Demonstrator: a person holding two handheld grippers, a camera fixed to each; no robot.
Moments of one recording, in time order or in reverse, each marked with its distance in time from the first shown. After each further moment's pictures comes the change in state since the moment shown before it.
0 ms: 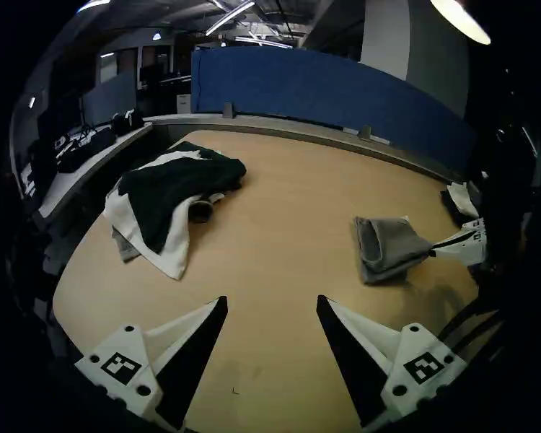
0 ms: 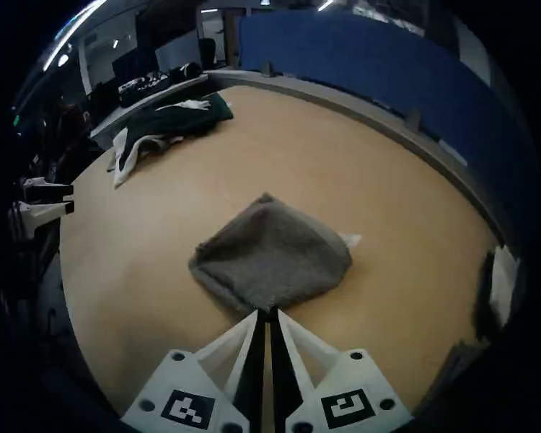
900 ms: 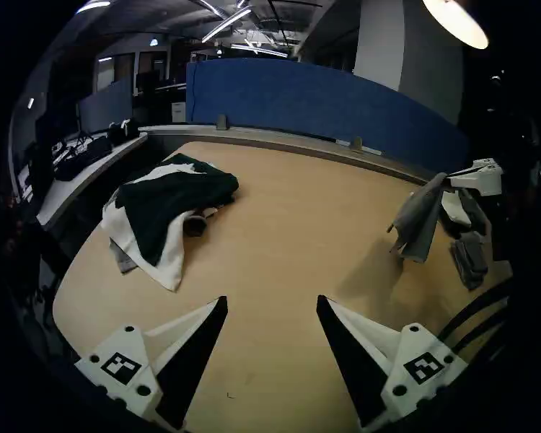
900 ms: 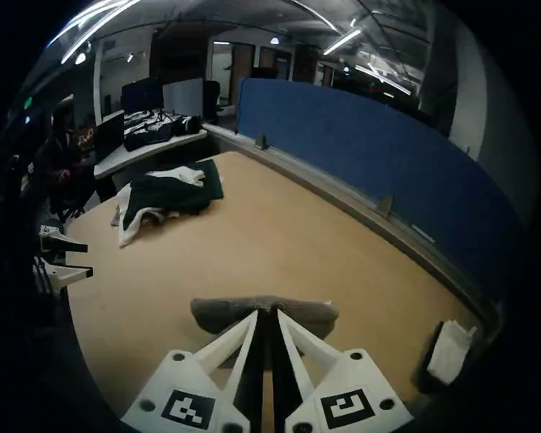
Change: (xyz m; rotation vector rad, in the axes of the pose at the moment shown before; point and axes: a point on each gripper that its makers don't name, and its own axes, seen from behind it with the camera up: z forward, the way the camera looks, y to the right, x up) left arm 0.019 0.011 -0.011 -0.031 0.042 0.003; right arm 0.124 0.032 -0.090 -0.069 0.208 -0.077
